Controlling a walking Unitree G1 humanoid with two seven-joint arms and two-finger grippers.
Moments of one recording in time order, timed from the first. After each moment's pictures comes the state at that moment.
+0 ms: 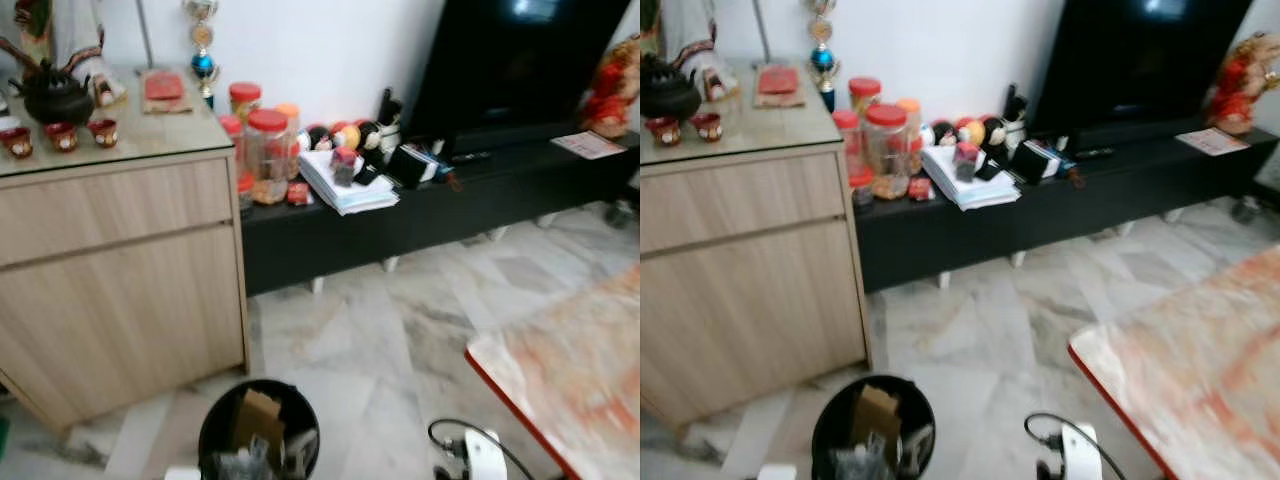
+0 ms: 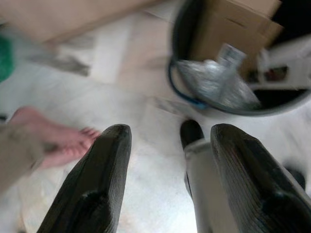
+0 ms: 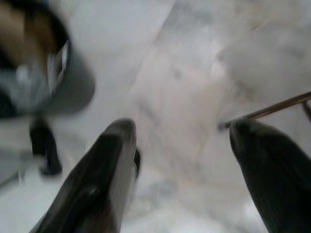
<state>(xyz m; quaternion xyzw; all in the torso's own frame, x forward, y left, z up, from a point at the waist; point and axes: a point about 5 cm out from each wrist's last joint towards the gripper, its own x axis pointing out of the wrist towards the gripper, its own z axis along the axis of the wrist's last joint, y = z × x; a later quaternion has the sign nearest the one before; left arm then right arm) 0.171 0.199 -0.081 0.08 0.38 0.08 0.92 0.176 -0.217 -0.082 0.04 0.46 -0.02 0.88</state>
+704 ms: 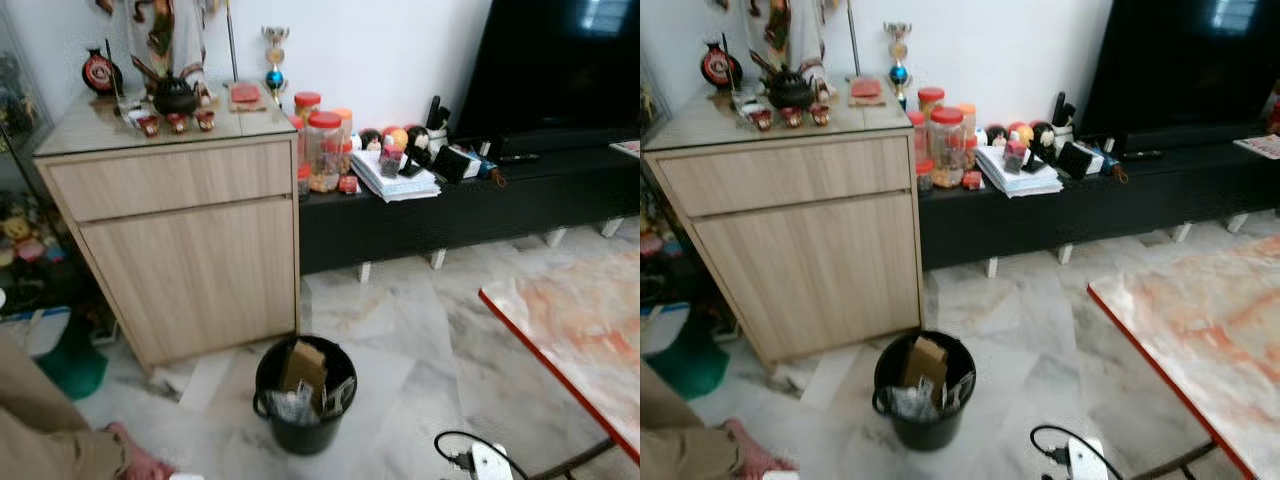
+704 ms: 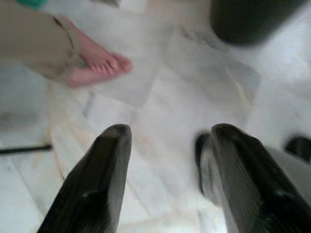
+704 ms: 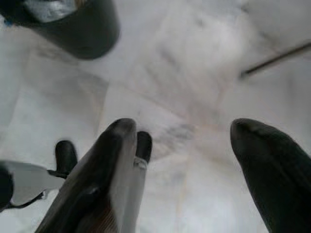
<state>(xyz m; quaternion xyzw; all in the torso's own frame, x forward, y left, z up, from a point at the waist) 0.150 0.195 -0.090 0.08 0.41 0.08 0.91 0.172 -0.215 -0.084 0.05 0.46 -0.03 0.88</state>
